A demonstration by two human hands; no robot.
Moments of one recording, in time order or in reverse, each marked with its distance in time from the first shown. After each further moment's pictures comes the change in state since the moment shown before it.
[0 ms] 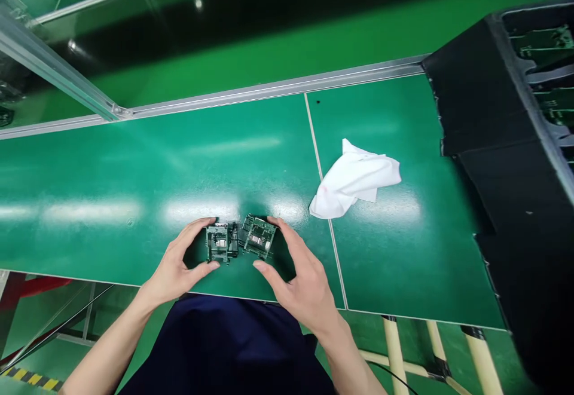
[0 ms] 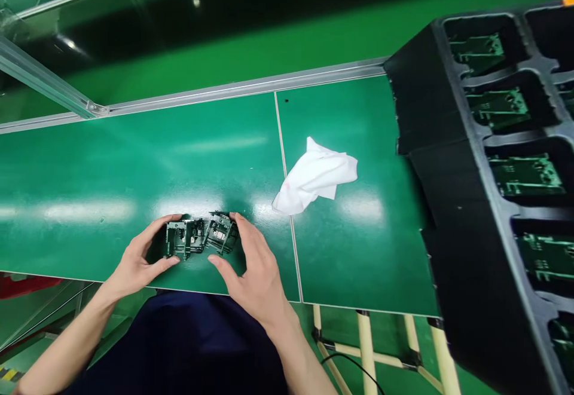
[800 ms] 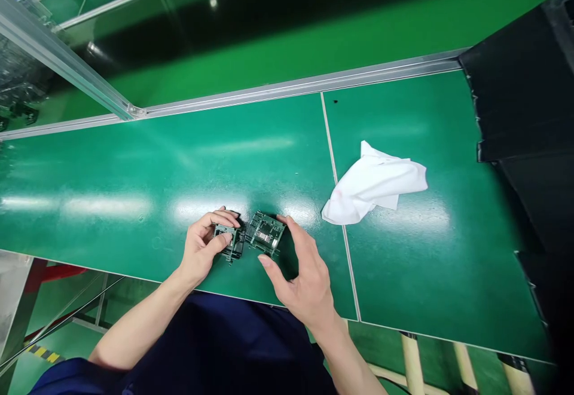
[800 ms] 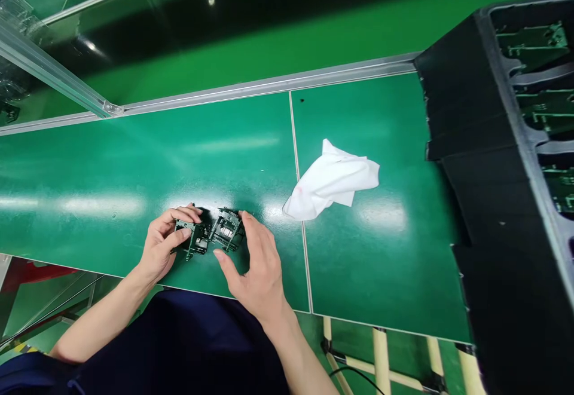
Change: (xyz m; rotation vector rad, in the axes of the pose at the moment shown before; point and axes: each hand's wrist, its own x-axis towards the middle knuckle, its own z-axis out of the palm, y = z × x) left_hand 0.042 0.021 0.032 -0.550 0.280 0.033; right_hand 0.007 0.006 0.017 -0.013 0.141 -0.070
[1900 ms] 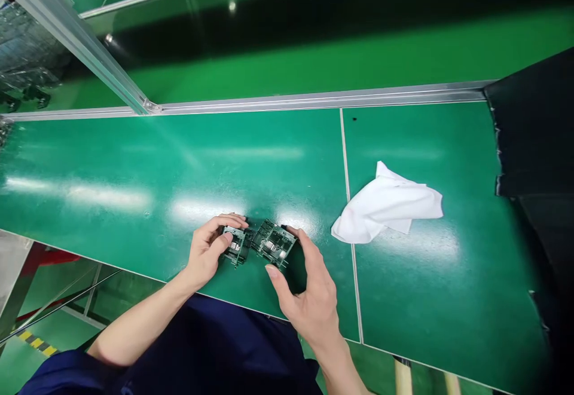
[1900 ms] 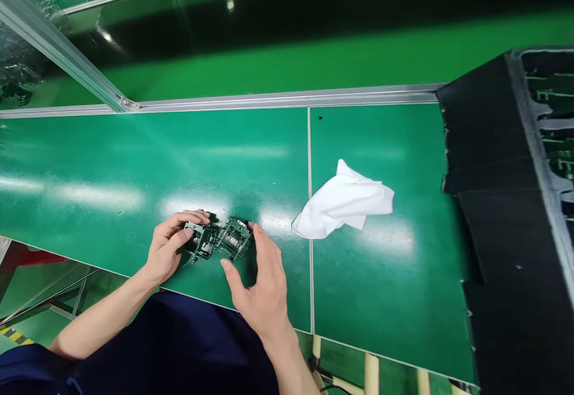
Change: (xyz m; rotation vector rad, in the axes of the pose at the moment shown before) left_hand -0.002 -0.008 0.002 -0.013 0.038 0.076; right_hand 0.003 -0.001 -0.002 -0.050 -0.002 -0.033
